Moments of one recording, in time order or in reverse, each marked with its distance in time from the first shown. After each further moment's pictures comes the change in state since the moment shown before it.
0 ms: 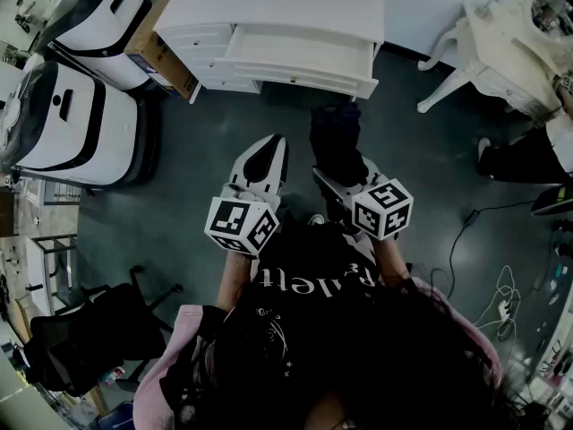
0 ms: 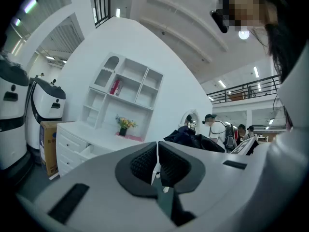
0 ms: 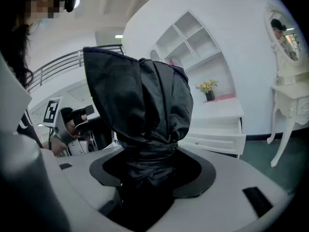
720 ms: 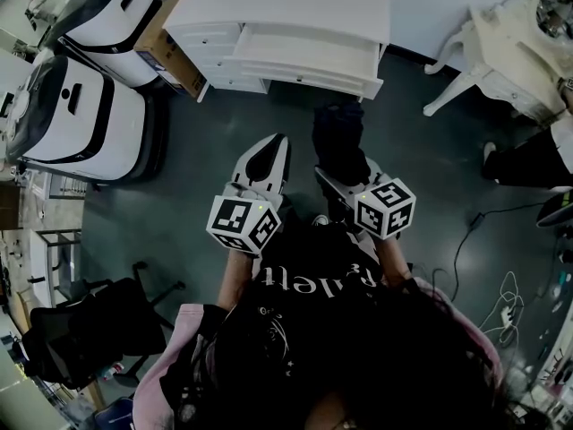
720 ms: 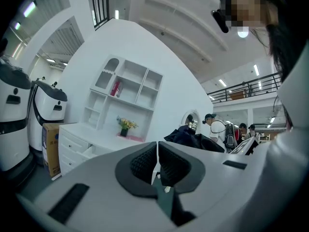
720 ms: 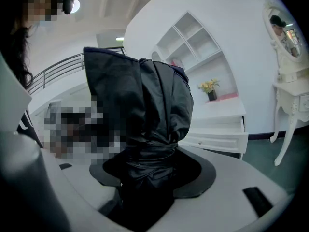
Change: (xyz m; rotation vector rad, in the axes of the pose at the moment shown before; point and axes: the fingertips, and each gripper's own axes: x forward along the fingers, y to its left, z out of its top) left arm -0.015 -0.008 -0.001 0.015 -0.006 0.009; right arm -0.007 0.011 -0.006 0.007 -0.019 0.026
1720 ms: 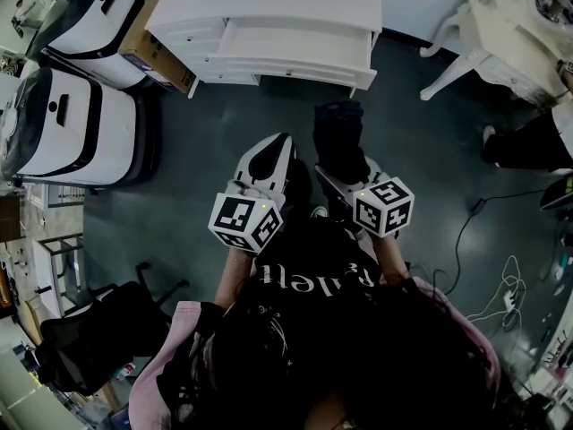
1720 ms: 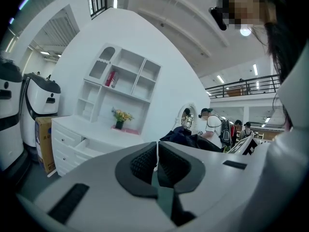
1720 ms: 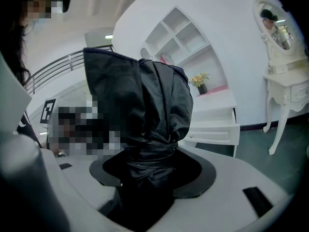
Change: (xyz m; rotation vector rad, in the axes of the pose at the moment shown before) left arm 0.047 -0.005 -0.024 -0.010 0.091 -0.054; right arm 0.005 -0.044 -0.009 0.086 0.040 -0.064
